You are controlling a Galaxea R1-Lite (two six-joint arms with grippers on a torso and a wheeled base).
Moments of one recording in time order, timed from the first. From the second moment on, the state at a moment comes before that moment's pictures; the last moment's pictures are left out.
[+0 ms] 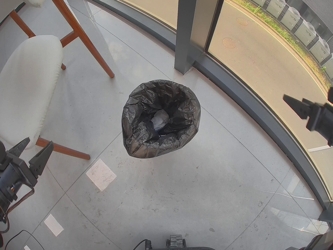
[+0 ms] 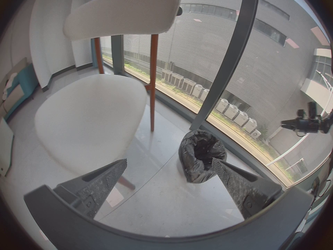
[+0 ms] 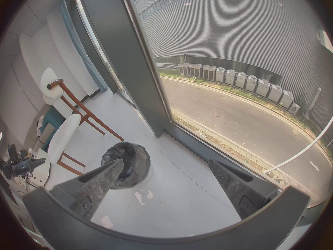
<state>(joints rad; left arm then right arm) -0.08 0.93 -0.20 -0.73 -0.06 -0.09 0.27 1.10 -0.56 -0.47 -0.05 0.17</state>
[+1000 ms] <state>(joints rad) -0.01 0.04 -0.02 0.00 -0.02 0.02 0.10 0.14 -0.02 0.00 -0.03 0.00</state>
